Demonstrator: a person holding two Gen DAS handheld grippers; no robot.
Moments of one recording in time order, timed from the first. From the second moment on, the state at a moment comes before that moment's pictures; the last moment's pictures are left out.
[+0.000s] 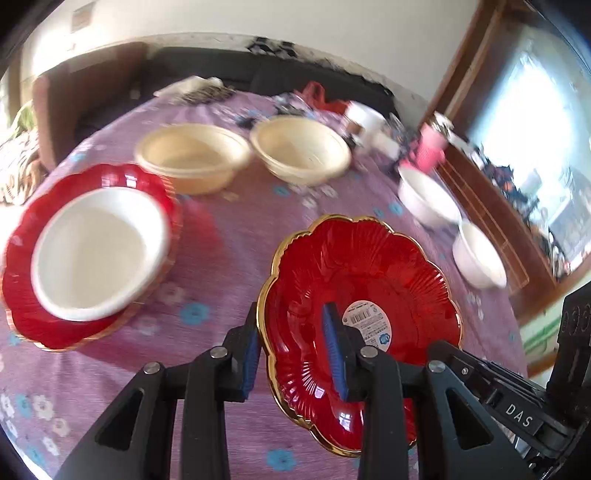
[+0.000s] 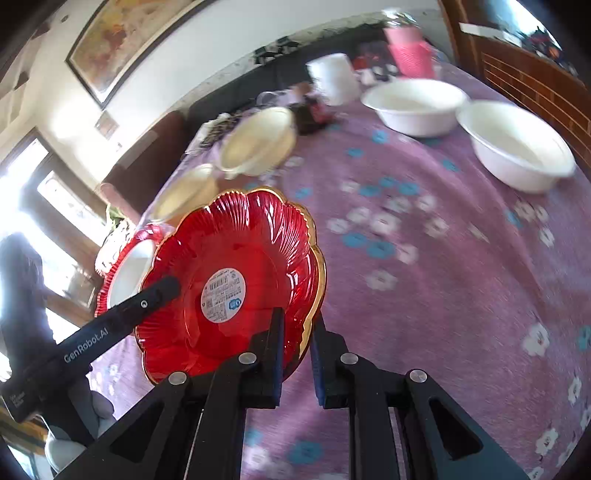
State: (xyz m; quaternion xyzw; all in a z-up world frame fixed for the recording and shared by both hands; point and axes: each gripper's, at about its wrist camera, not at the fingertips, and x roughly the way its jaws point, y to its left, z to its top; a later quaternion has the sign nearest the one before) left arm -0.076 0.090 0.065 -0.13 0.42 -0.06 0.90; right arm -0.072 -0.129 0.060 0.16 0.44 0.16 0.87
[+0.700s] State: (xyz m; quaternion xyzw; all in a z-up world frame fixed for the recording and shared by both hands) left arm -0.089 0.271 0.093 -0.24 0.34 0.11 0.90; right arm -0.024 0.078 0.132 0.04 0.38 0.29 0.88
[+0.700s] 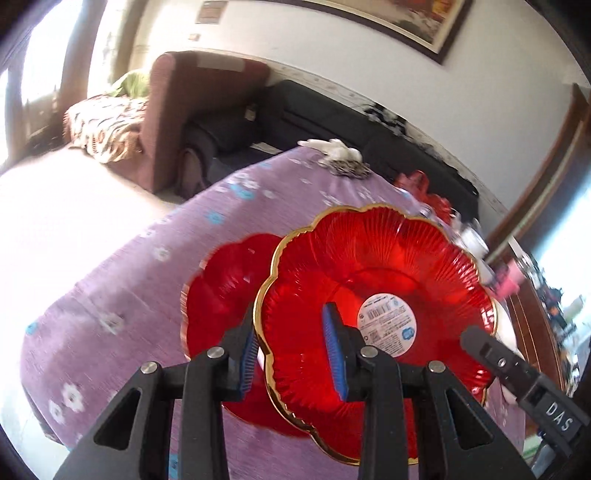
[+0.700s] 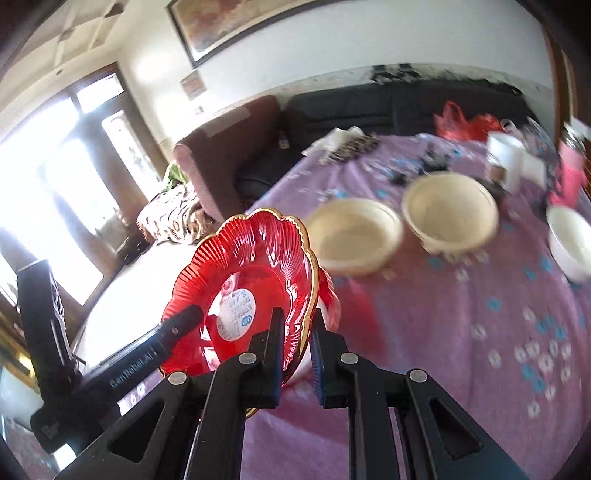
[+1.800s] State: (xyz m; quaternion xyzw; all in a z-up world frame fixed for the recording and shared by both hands) left arm -0.066 0.278 0.062 -0.22 0.38 0.13 0.89; right arm 0.029 0.078 0.062 0.07 0.46 0.26 0.85
